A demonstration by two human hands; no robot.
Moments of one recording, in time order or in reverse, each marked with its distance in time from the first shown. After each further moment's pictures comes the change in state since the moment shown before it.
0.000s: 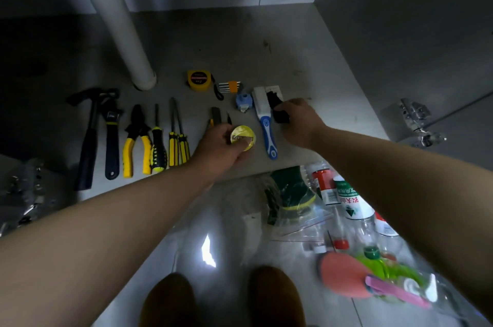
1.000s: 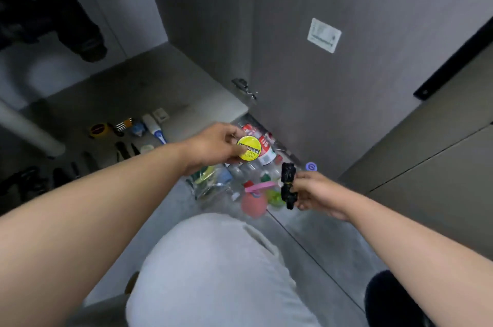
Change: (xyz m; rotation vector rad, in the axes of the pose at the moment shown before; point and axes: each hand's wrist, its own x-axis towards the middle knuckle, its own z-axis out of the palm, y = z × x) left_hand -0.194 0.101 0.169 0.591 -0.708 0.198; right_hand -0.410 0.121 -0.028 1.308 -0.035 0.567
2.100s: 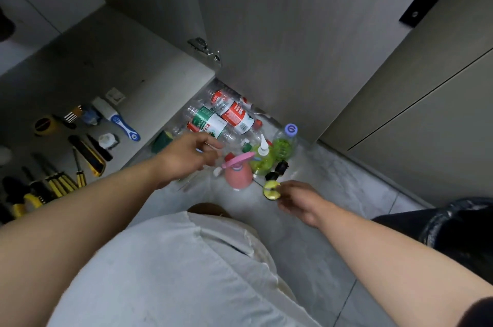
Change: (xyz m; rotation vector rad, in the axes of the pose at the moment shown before) left_hand 0.034 -0.068 0.034 0.214 -0.080 -0.089; right_hand 0.035 0.135 0.013 0.555 0.313 0.319
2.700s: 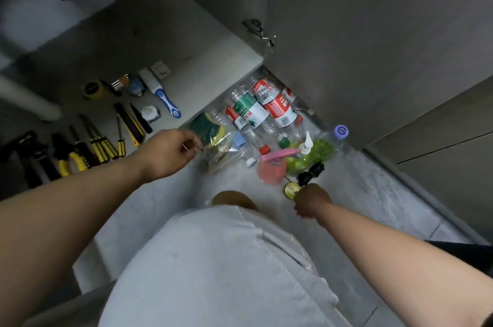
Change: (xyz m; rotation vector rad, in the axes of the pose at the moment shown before) left_hand -0.033 -0.097 -0.067 0.513 0.150 0.040; right_hand 0.038 0.010 0.042 -0.968 0.105 -0.004
